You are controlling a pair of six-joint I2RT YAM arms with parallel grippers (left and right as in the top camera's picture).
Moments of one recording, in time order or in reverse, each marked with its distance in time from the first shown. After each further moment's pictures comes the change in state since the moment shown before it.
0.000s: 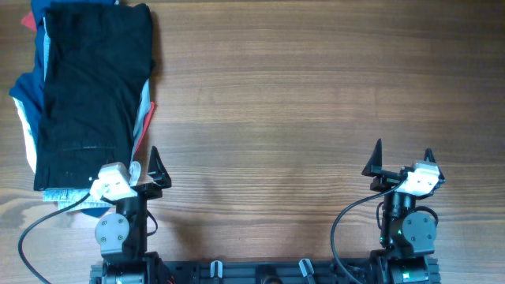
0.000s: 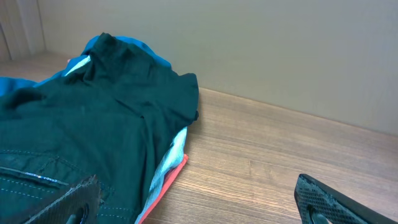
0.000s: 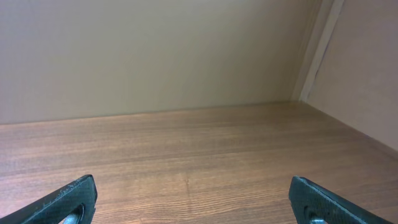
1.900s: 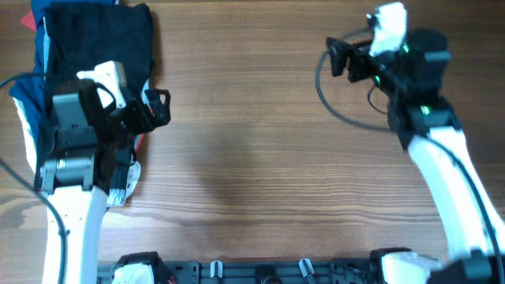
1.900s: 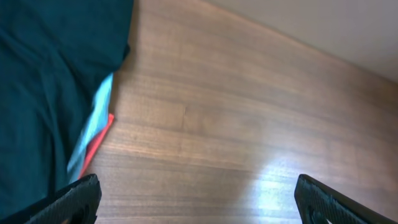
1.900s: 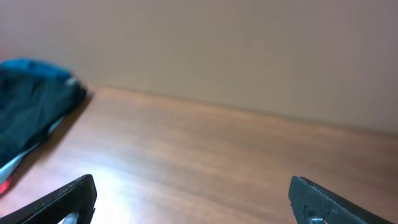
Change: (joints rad) left arm 0.001 1.123 0.998 -0.527 0.321 -0.053; right arm -0.003 1.428 1.155 -0.155 -0.612 0.000
